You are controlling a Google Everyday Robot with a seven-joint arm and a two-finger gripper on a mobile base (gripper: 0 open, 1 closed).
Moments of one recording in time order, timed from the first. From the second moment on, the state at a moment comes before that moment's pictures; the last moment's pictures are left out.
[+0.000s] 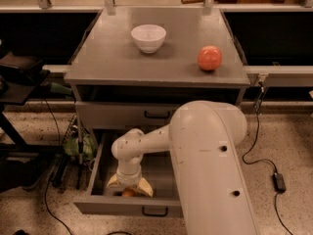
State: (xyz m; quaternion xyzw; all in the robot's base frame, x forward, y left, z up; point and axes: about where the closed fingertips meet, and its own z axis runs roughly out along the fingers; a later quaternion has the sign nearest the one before) arm 0.496 0.115 0.373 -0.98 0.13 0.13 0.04
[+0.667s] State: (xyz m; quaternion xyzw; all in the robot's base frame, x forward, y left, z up) arm 0.504 0.123 0.359 -0.98 0.15 0.10 0.03
